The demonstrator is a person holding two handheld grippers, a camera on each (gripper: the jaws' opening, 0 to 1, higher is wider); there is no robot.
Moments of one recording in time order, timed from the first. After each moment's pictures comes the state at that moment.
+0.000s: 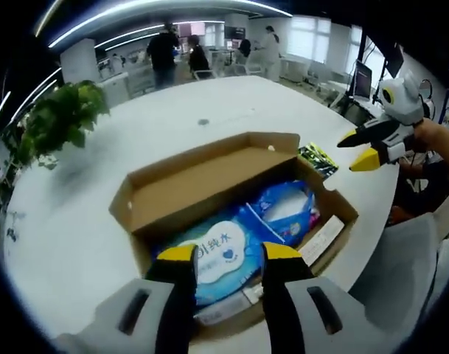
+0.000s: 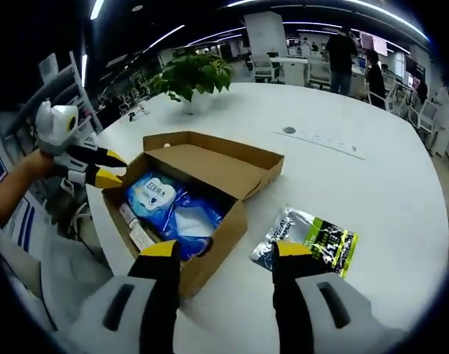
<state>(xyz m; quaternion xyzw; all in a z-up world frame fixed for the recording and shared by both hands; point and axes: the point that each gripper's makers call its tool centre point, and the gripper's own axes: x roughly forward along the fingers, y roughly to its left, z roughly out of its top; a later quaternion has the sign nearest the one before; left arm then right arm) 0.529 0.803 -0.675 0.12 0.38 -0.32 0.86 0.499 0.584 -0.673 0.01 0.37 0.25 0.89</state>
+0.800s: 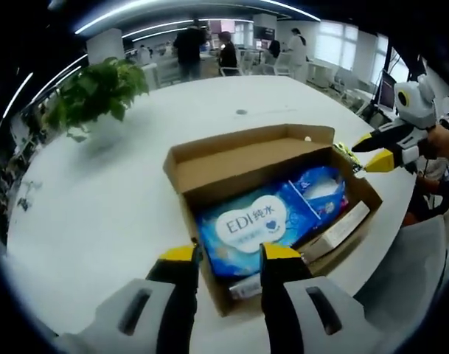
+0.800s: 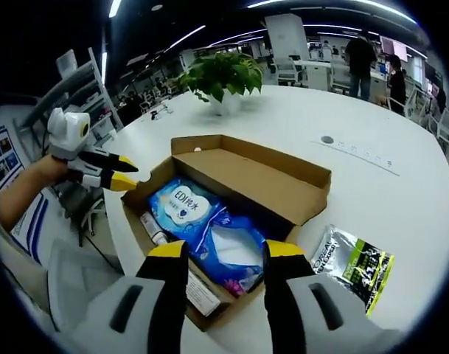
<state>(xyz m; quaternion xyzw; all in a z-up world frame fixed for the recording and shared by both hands) 0.522 0.870 -0.683 0.10 0.40 -0.25 0.88 0.511 0.654 -0.676 0.01 0.36 0.32 0.88</state>
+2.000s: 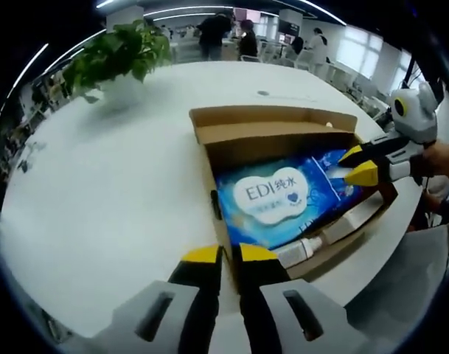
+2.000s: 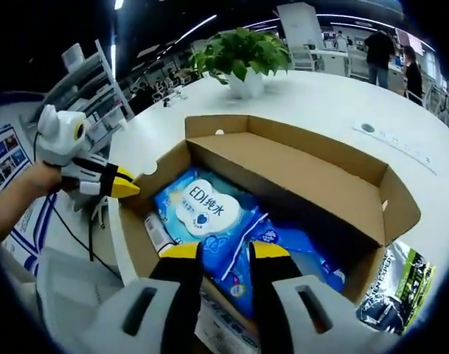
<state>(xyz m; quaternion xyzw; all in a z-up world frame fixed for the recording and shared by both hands) 0.512 0.896 -0.722 0.06 0.44 -0.21 0.87 0.528 0.730 -0.728 0.02 0.39 0.35 0.85</state>
